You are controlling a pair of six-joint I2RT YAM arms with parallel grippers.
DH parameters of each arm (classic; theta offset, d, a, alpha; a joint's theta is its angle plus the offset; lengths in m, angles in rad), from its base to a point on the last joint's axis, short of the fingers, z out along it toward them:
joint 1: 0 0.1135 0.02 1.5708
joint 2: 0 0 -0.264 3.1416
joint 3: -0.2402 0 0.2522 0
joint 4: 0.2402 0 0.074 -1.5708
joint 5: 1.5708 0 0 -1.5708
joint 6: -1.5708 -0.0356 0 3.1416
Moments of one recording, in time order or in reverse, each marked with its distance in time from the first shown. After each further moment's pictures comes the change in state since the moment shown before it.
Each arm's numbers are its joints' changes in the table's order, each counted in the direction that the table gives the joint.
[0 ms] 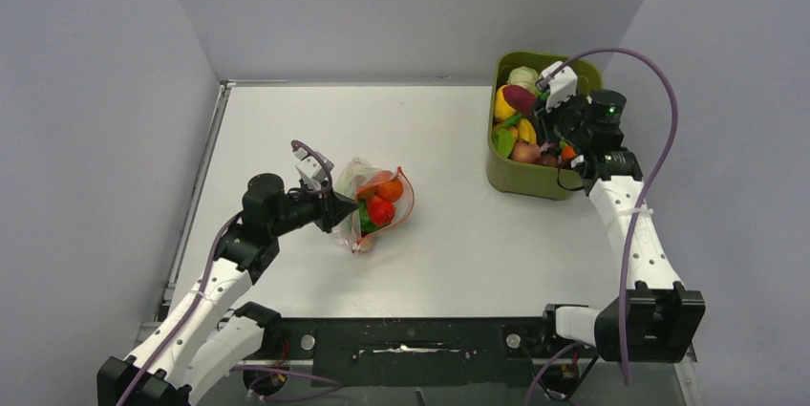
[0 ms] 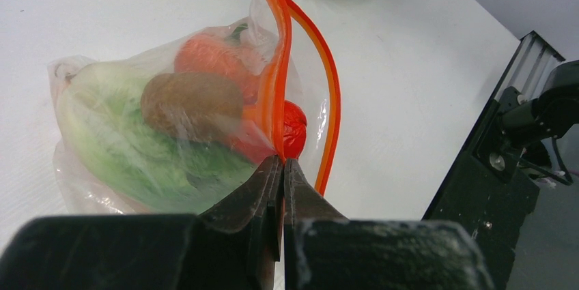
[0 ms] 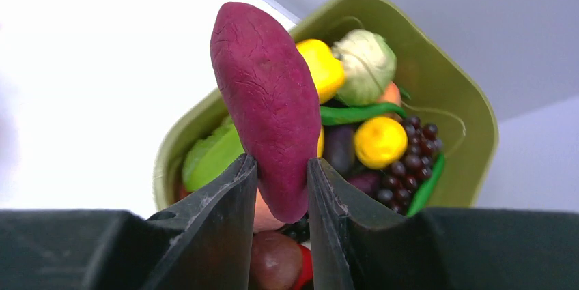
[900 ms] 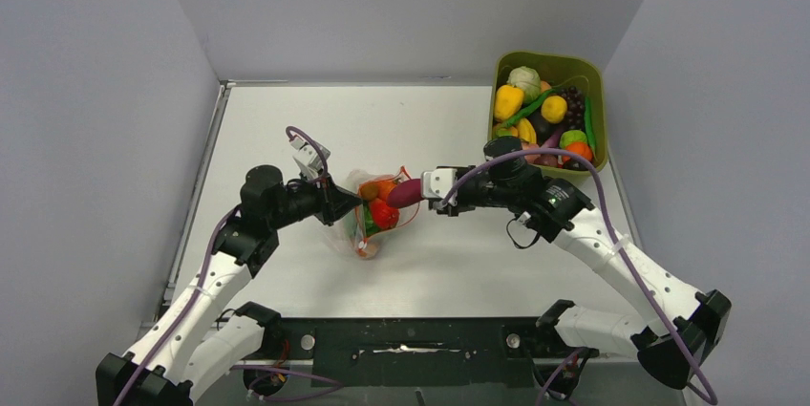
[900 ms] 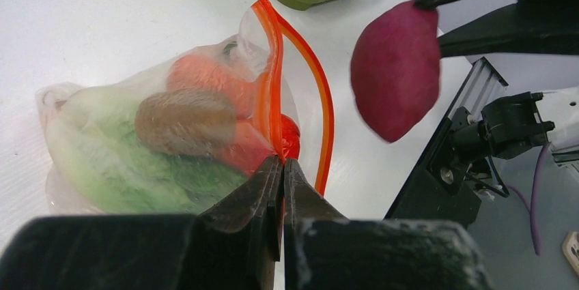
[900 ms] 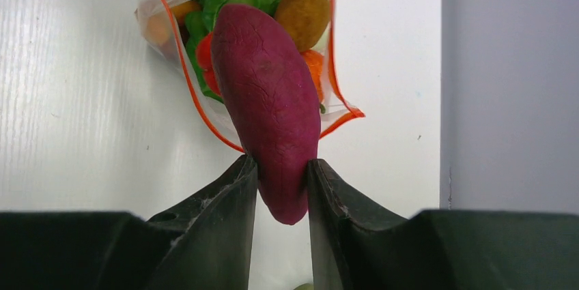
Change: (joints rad) left arm 0.000 -0.033 -0.072 0.020 0.034 0.136; right arm 0.748 0.077 0.028 0.277 -0.051 0.423
